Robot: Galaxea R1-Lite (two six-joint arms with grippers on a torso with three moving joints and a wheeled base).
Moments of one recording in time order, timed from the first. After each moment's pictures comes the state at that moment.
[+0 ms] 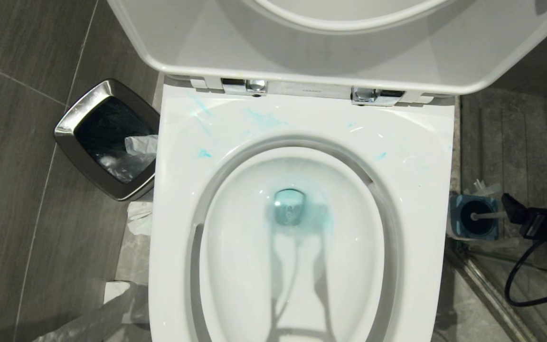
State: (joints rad) left arm 0.01 0.00 0.00 -0.01 0.01 -0.01; right arm -0.21 1.63 -0.30 -1.29 -0.13 -0.07
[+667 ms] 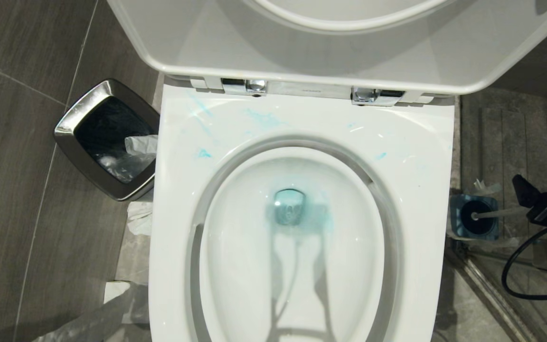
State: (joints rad) left arm 0.01 0.00 0.00 -0.01 0.01 -0.01; right arm -0.21 1.64 -0.28 -1.46 -0.13 0.09
